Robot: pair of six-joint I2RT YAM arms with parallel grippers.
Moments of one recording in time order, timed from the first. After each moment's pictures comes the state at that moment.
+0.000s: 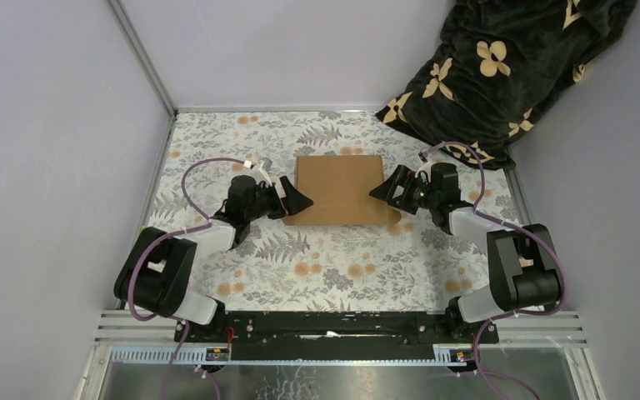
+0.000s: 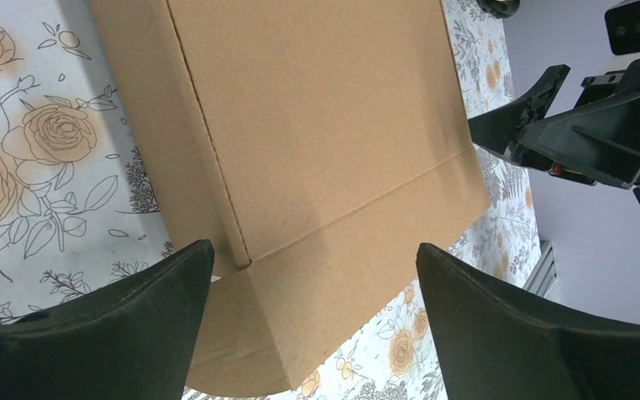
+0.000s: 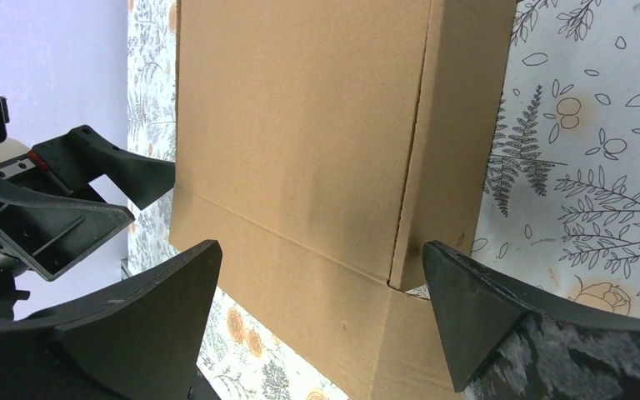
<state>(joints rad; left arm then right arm) -0.32 1.46 0.53 0.51 0.46 -0.70 0.17 1.48 0.63 0.29 -0.56 0.67</state>
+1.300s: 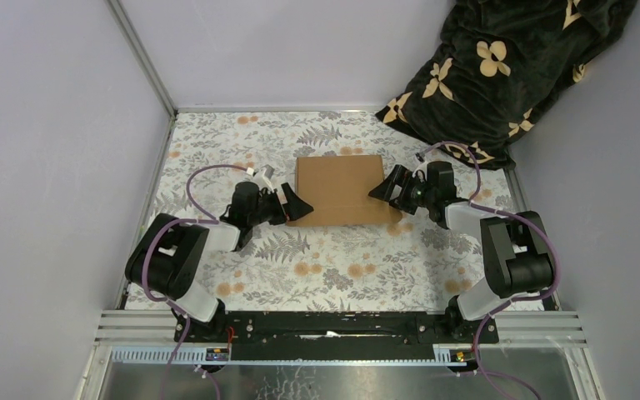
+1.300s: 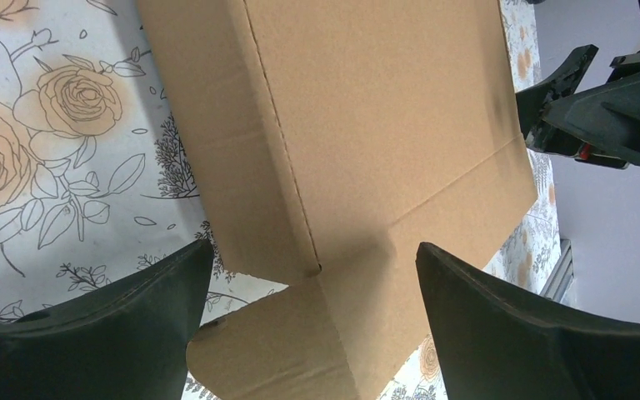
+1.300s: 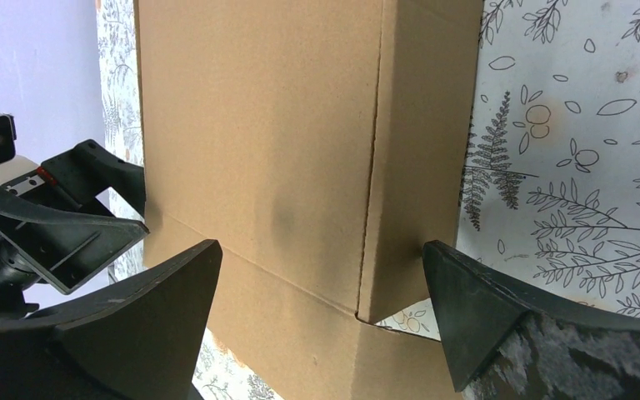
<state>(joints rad) -0.32 1.58 0.49 0.63 0.45 -0.70 0.17 1.57 0.67 0.27 -0.54 0.65</state>
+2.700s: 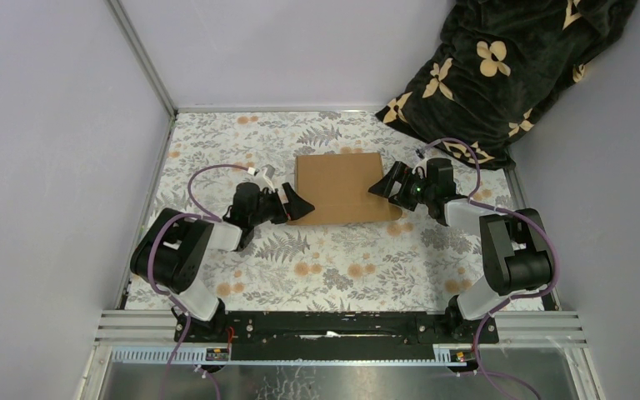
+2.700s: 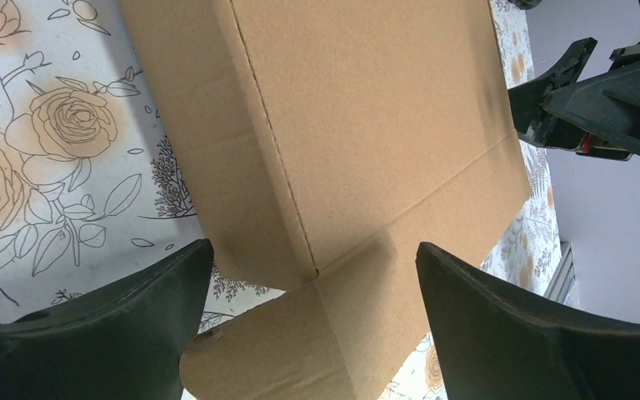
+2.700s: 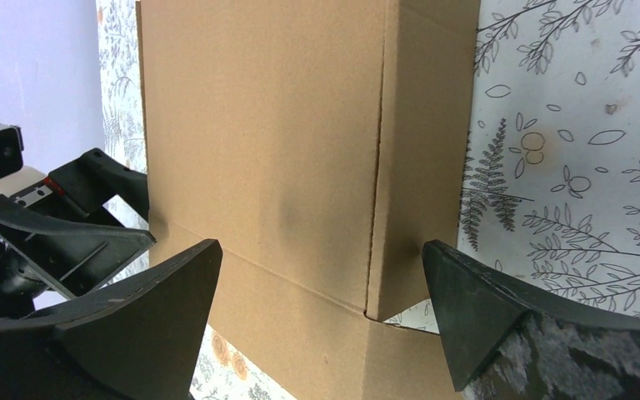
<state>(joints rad) -0.32 1.63 0.48 0.73 0.46 -0.70 0.17 1.59 0.70 0.27 -0.53 0.65</state>
